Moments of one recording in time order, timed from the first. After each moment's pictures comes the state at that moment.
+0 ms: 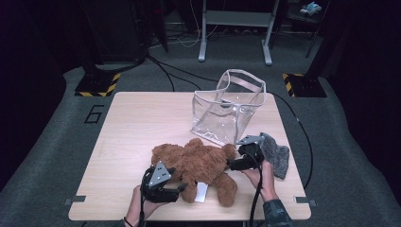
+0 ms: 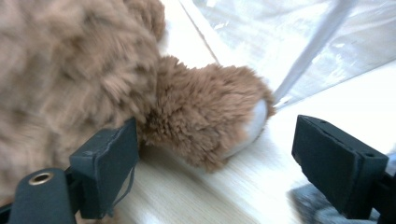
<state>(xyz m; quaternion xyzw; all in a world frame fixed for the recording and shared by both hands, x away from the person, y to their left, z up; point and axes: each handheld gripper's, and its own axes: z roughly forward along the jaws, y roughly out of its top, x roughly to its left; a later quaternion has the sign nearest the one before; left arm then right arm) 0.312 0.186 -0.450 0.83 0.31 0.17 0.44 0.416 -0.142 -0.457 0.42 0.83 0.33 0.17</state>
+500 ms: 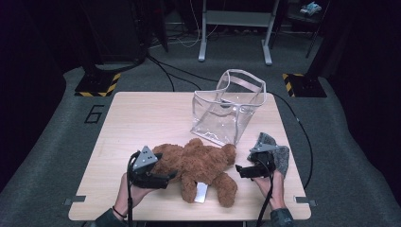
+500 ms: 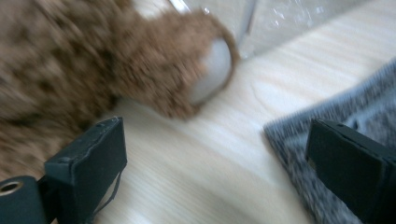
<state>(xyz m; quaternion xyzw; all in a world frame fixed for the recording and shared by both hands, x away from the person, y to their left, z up) 0.339 0.216 -0.410 0.81 0.34 0.18 0.45 0.395 -0.178 -0.479 0.47 0.80 0.33 0.17</state>
